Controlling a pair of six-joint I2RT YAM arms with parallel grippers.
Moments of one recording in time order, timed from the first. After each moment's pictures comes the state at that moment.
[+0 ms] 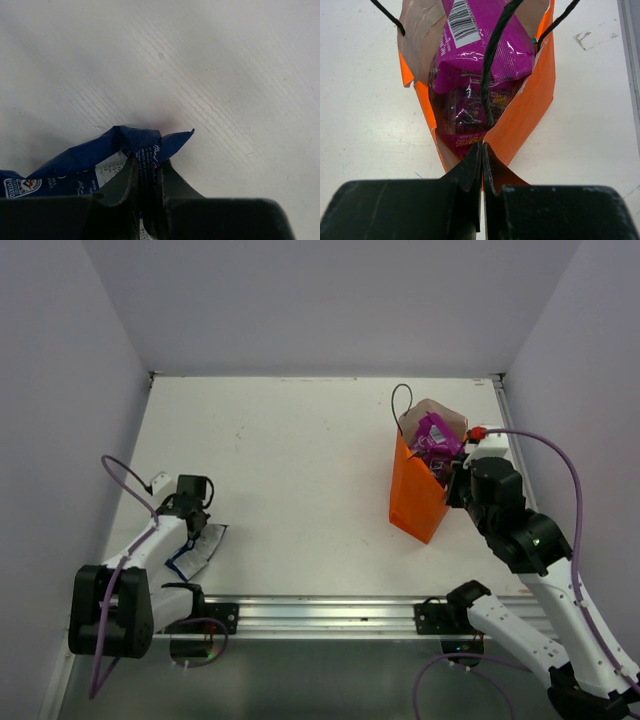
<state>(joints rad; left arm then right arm) -0.05 1.16 0.46 -0.39 -0.52 -0.83 0.48 0.73 1.04 -0.82 0.40 0.29</state>
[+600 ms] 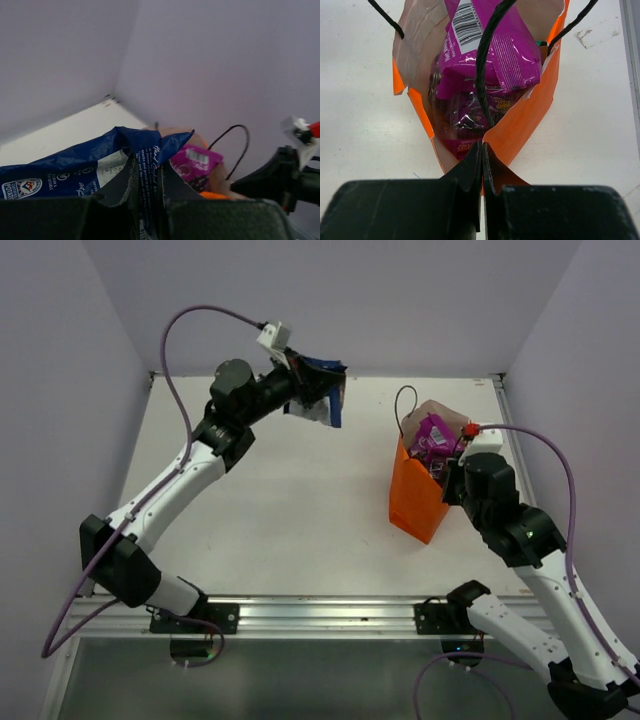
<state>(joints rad) -0.52 1.39 1.30 0.14 0.29 -0.47 0.48 0.77 1.04 -0.82 0.41 0.29</state>
